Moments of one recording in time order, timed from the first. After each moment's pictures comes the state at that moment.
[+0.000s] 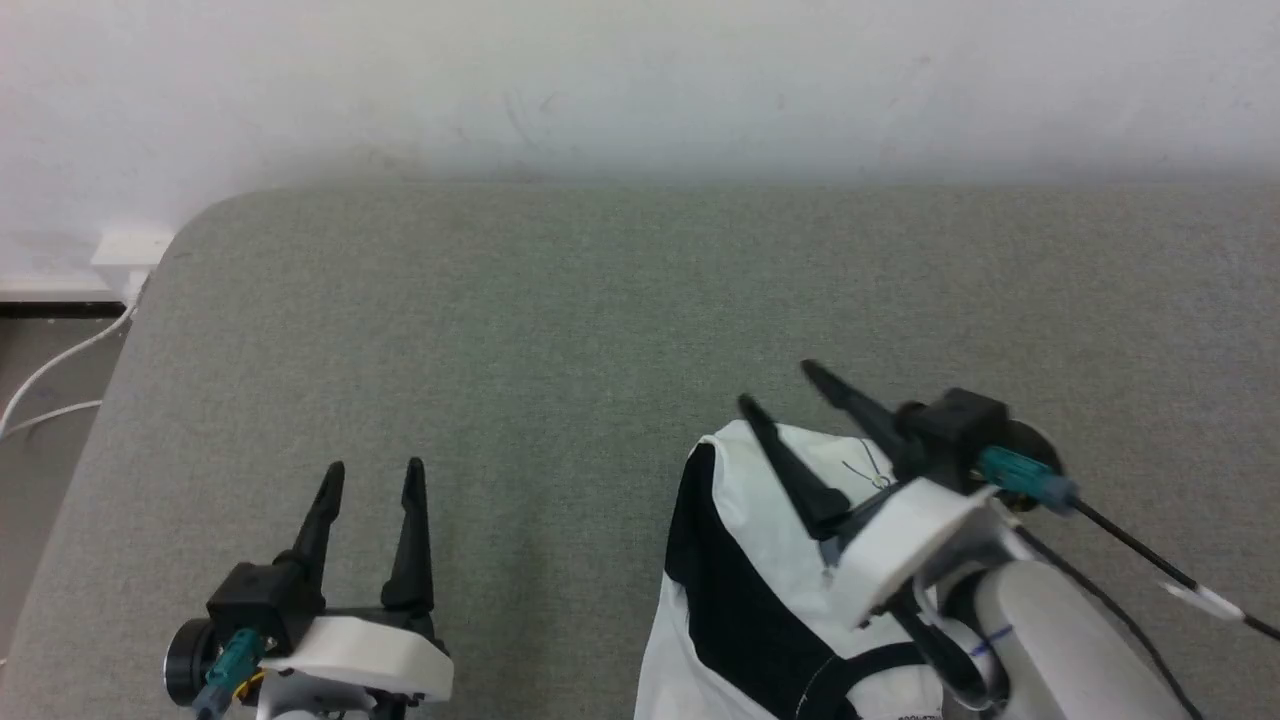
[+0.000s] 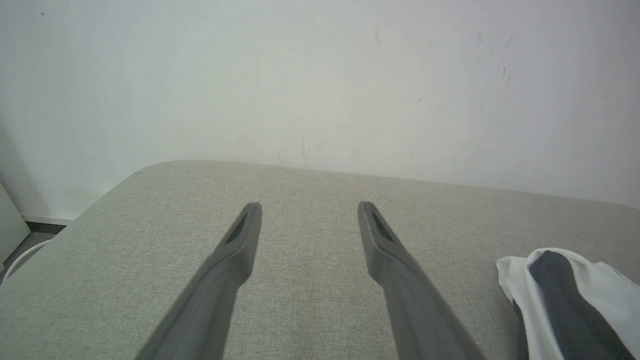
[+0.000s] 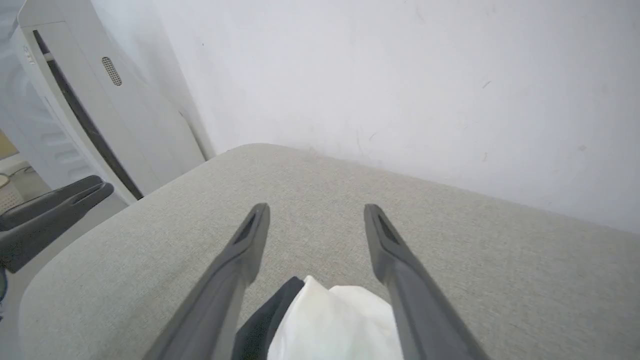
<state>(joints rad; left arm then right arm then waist) 0.00 0.13 -0.07 0.11 -0.25 0.01 -0.26 -0.30 -0.15 0.45 0.19 0.37 0.13 -0.01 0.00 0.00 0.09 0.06</state>
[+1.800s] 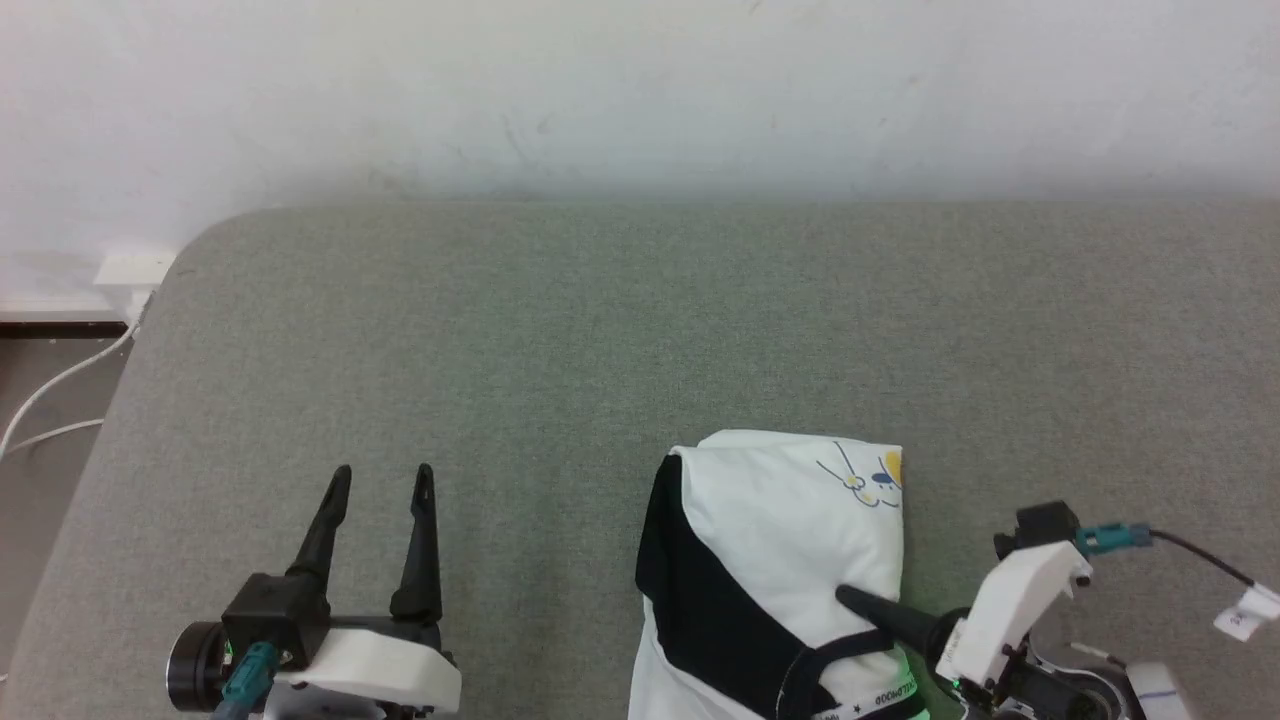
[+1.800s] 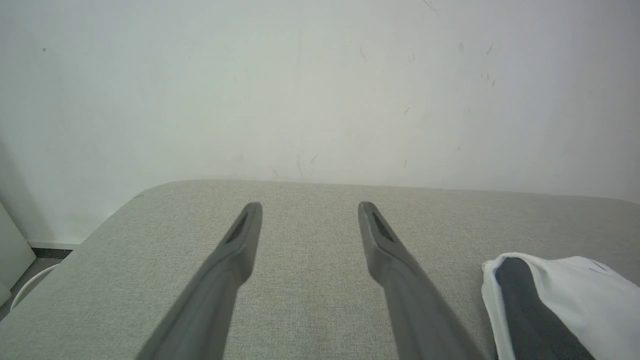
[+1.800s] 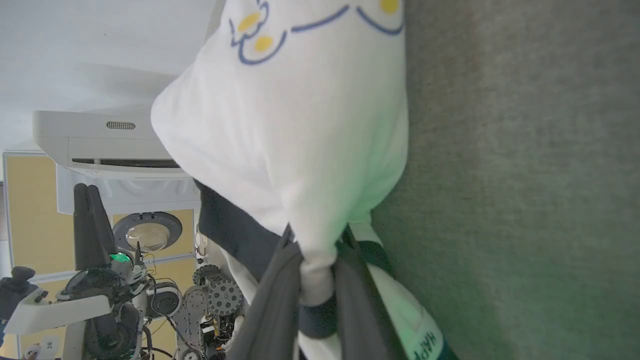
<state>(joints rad) 0.03 0.11 -0.07 0.06 -0.18 0.01 -0.26 -0.11 -0.06 0.01 0.37 1.04 0.13 0.71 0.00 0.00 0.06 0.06</state>
